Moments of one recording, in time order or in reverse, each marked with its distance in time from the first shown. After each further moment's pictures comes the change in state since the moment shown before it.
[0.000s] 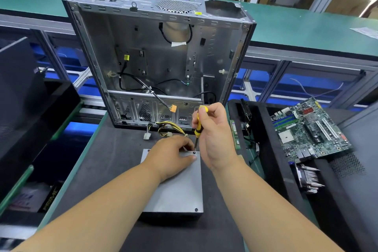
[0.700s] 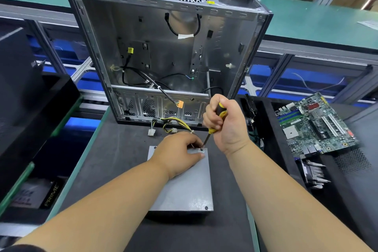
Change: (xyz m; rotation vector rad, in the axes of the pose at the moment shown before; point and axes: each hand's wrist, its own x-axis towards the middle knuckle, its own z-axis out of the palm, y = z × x) left_hand 0.002 -0.007 0.002 -0.048 -0.004 0.018; right_hand 0.027 -0.007 -0.006 0.130 -0.156 0.144
